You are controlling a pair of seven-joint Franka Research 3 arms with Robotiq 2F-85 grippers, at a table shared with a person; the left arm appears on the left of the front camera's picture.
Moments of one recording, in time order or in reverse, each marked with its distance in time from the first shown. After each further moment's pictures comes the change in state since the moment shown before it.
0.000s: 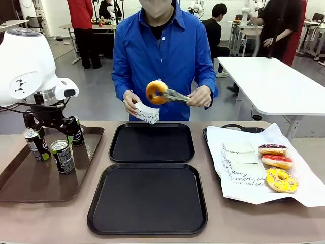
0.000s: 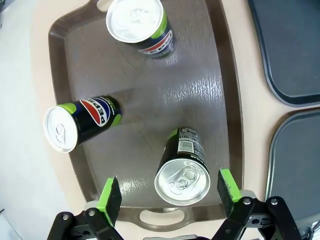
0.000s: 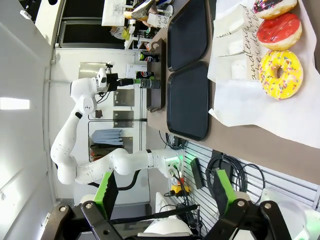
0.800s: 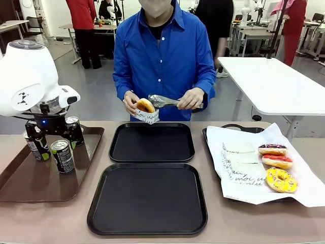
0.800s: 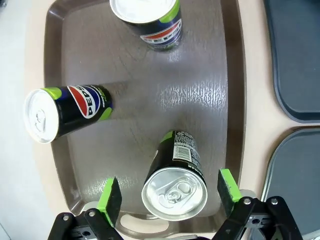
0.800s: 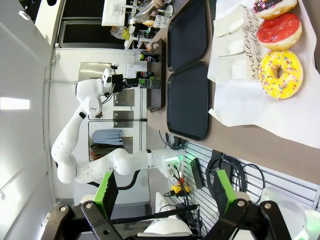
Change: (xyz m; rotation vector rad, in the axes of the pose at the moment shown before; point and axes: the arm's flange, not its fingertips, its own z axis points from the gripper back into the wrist) left arm -0.009 -0.007 -0.027 -0.009 0.001 0.129; right arm 0.000 0.000 0.000 0.000 0.000 0.000
